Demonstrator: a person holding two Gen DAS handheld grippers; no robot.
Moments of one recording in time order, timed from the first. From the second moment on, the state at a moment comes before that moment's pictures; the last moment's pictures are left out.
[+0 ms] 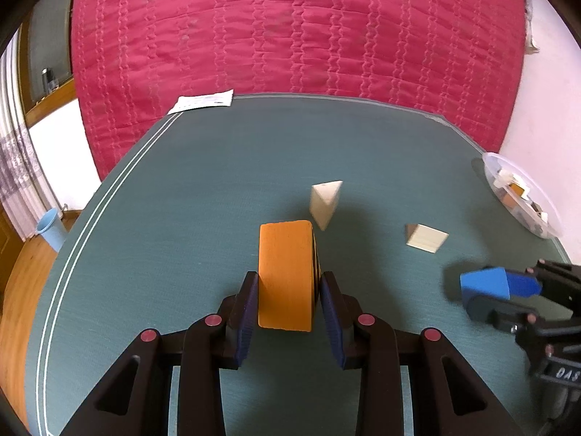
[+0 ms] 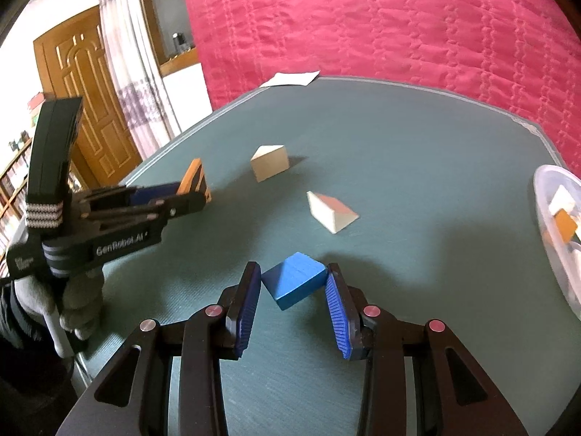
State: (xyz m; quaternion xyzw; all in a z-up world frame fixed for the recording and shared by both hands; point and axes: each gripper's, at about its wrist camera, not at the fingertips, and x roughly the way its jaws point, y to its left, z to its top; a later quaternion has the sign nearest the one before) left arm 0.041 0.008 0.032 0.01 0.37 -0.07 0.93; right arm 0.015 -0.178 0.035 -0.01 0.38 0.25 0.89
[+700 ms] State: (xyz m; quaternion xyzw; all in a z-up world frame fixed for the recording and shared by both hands) left arm 0.027 -0.035 0.041 0.03 0.37 -0.12 0.92; right arm 0.019 -0.254 0.052 0.05 0.35 0.16 0.92
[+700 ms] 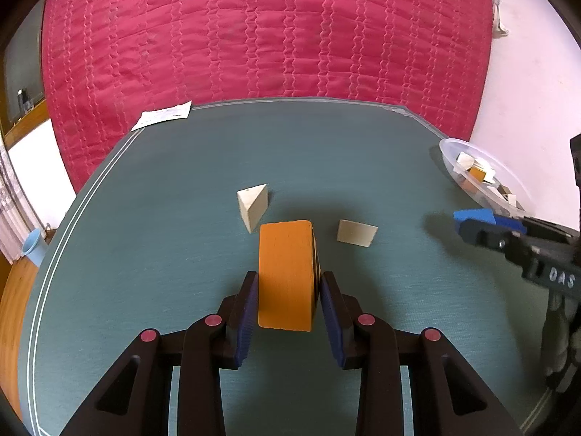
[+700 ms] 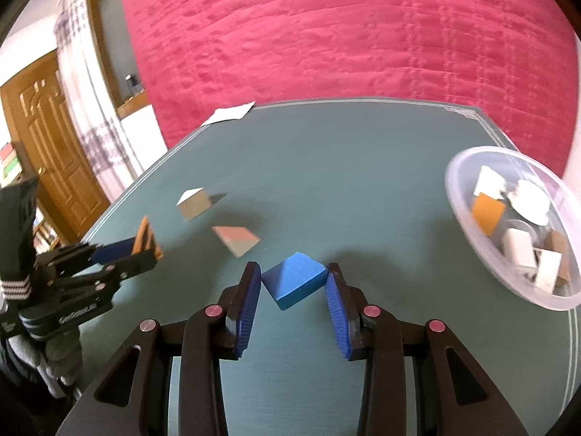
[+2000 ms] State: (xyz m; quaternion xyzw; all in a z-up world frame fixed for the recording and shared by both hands) left arm 0.021 -0.111 0.066 0.07 0.34 -0.18 0.92; right arm 0.064 -0.456 0.059 0.25 0.29 -0.06 0.92
